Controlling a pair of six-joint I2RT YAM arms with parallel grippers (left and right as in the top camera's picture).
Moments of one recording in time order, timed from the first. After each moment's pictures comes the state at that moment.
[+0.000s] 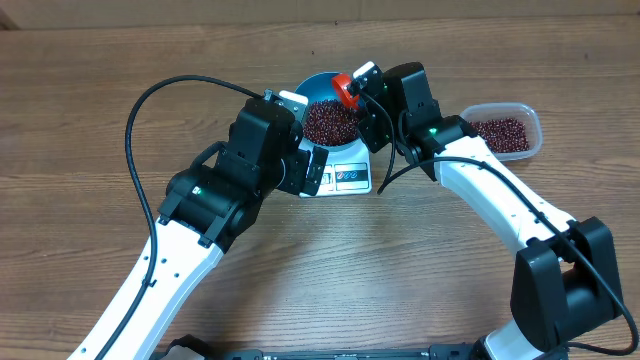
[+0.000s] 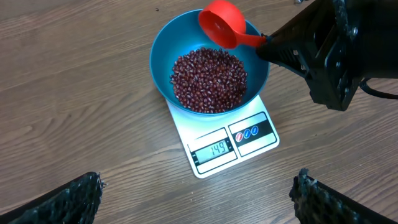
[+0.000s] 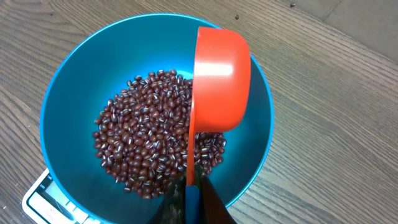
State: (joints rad) left arm -0.52 1.31 1.30 -0.81 -0.12 -0.15; right arm 0.41 1.76 1.29 -0.32 -0.12 -0.22
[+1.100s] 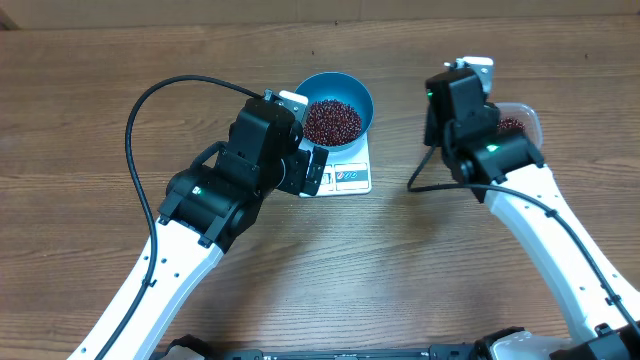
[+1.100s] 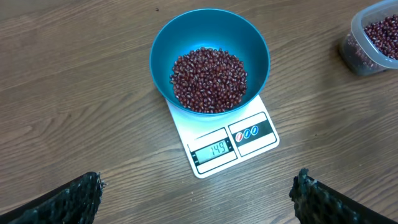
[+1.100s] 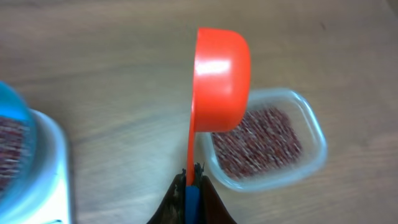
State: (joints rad) left arm -0.52 1.31 1.30 -0.81 -0.12 -0.15; right arm 0.33 1.48 1.29 -0.73 0.48 0.35
